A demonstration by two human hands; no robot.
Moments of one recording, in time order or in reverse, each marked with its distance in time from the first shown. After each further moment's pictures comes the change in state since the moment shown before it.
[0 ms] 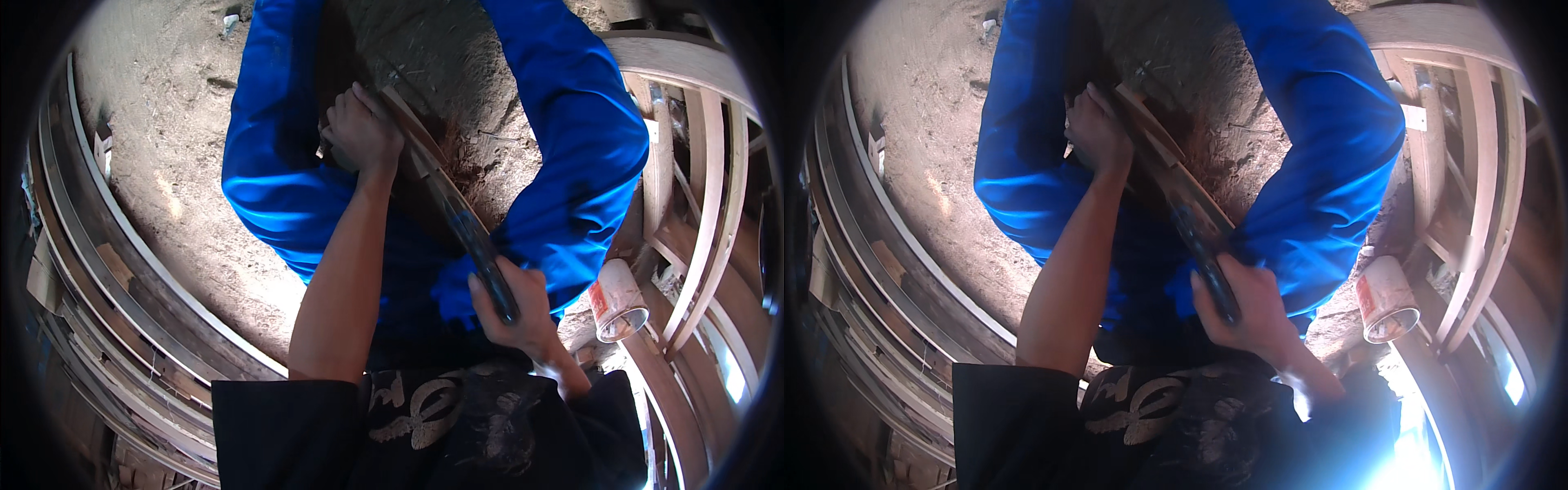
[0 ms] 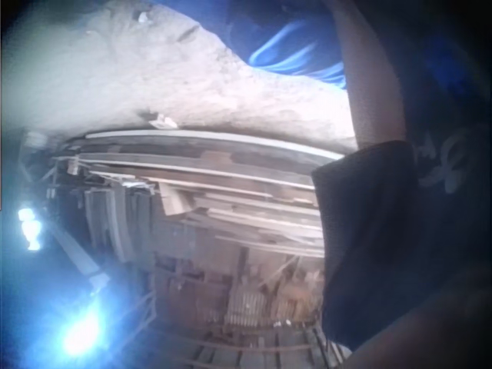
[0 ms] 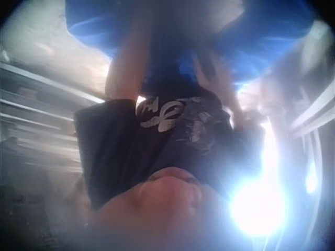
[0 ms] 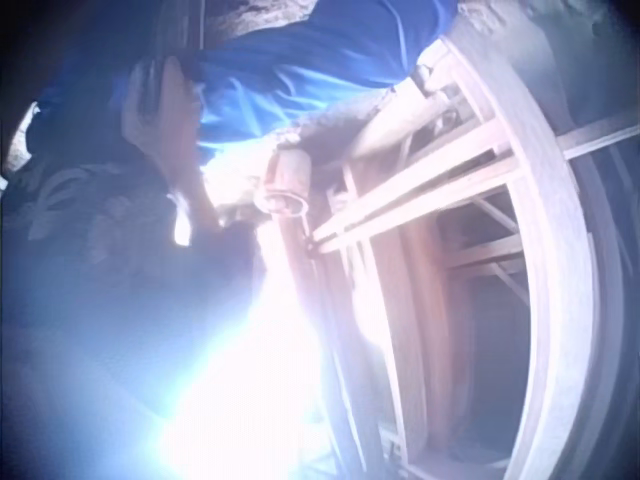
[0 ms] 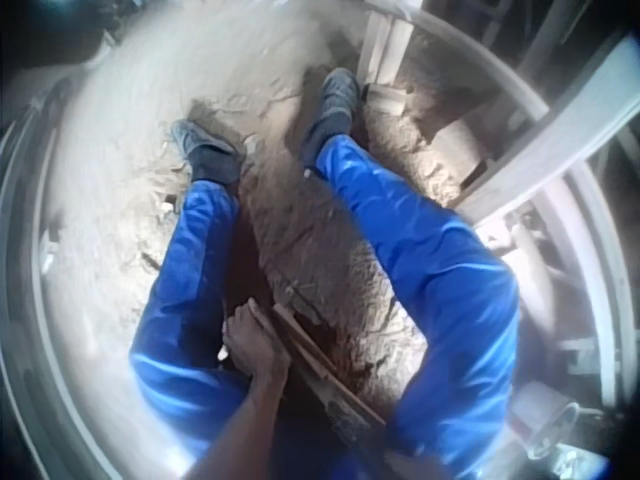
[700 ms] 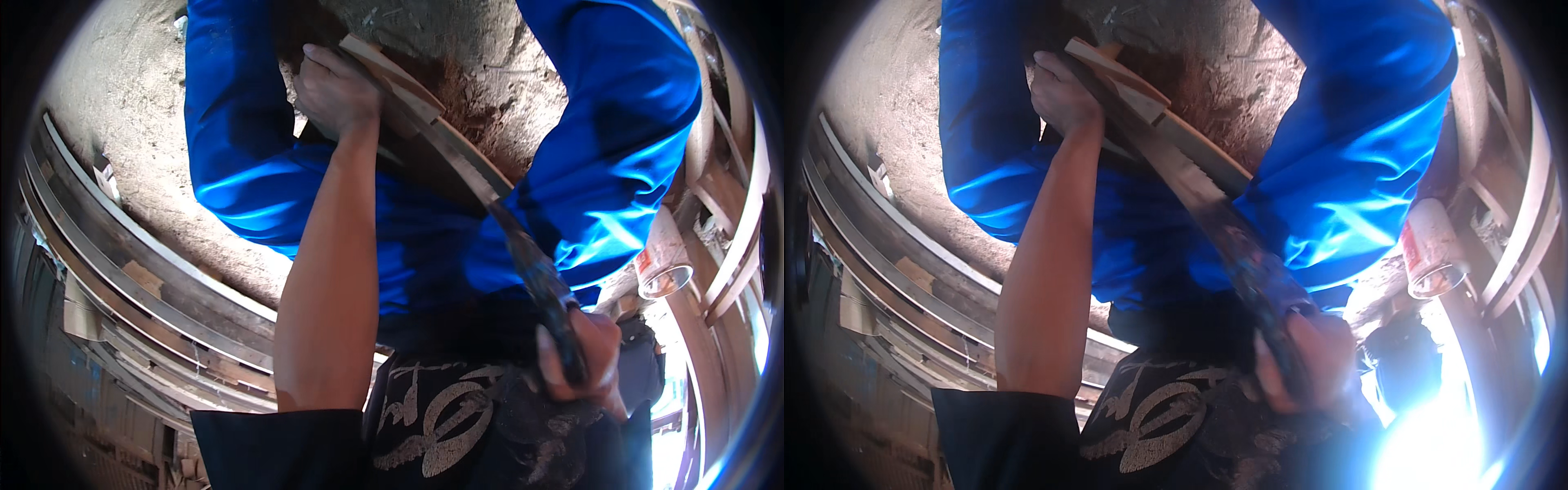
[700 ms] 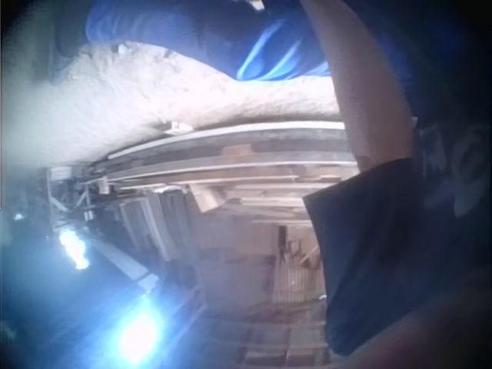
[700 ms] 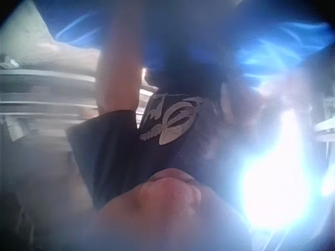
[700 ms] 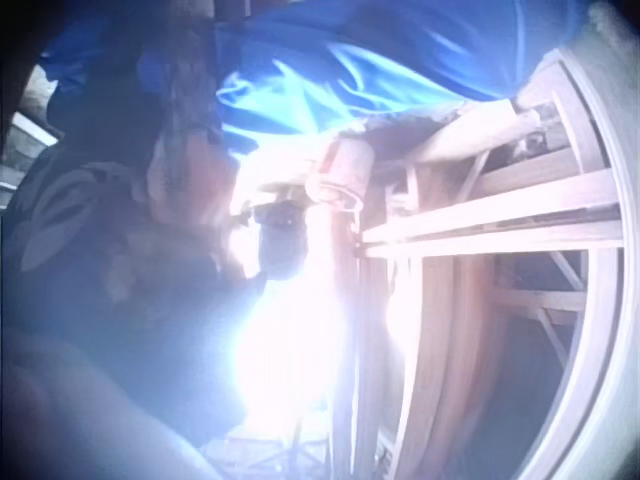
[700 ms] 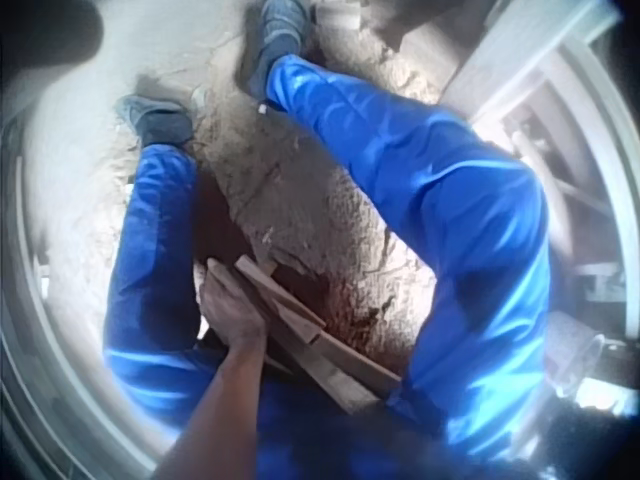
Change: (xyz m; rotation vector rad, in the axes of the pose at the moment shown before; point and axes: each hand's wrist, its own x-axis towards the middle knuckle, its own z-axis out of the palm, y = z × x) left_hand 0.005 -0.010 0.002 -0.007 -0.252 -0.209; right_hand -0.057 -0.015 -0.025 -0.044 0.165 0.034
